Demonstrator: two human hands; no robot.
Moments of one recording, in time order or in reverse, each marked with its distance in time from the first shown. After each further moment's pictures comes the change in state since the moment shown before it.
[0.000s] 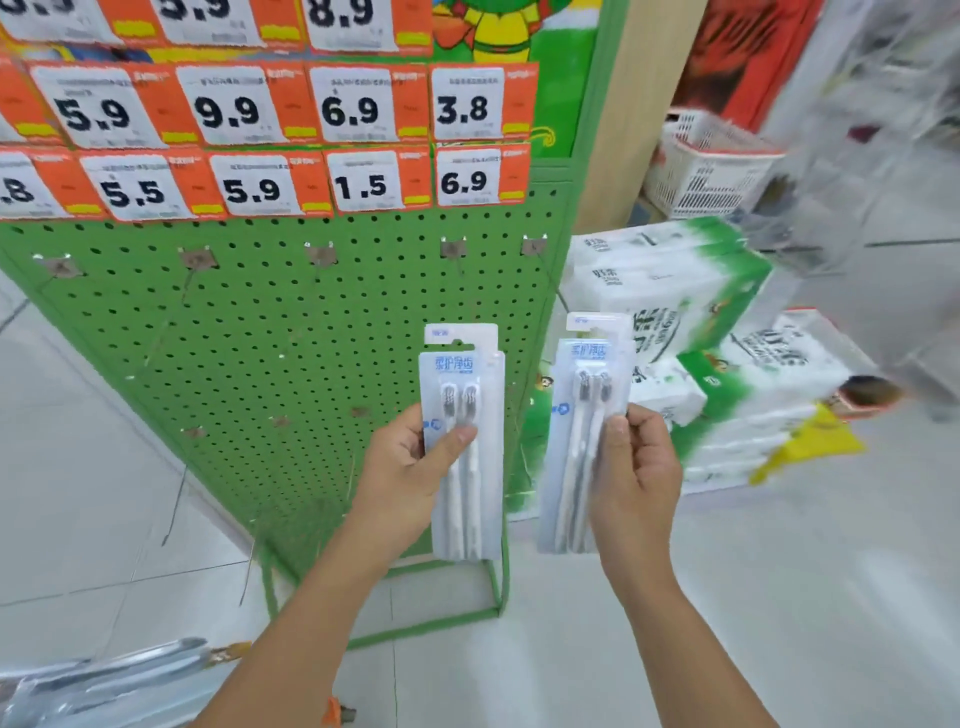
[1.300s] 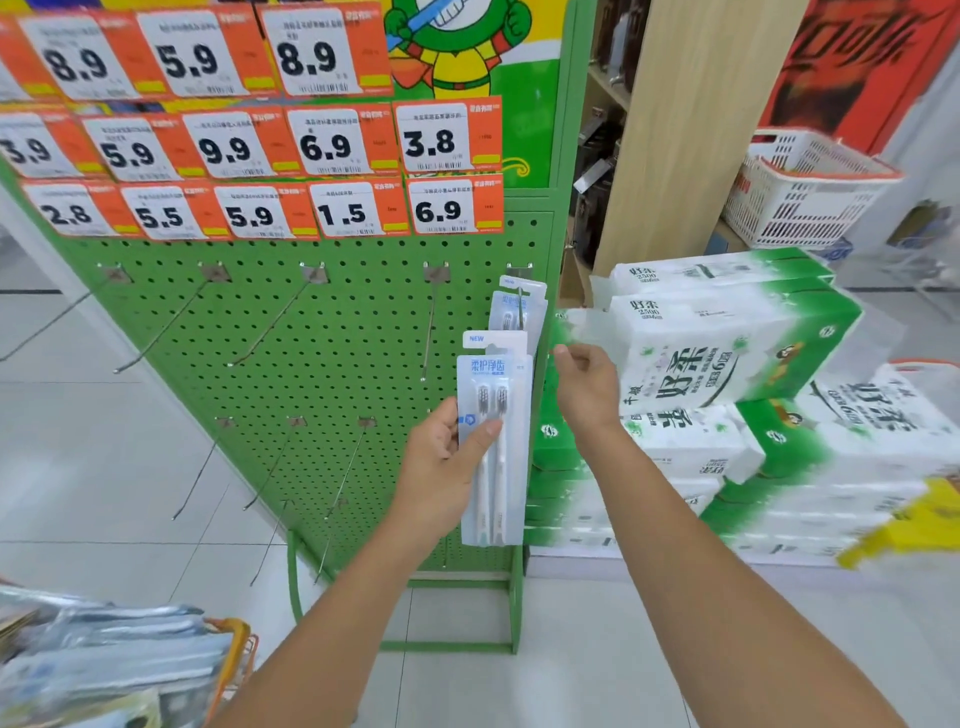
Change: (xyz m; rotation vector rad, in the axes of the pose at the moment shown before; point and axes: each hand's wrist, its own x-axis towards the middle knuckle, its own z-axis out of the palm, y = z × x) left_hand 0.041 -0.009 0.106 -0.043 0.183 -0.005; right_hand 0.180 0.064 0.040 -0.176 -0.356 0.234
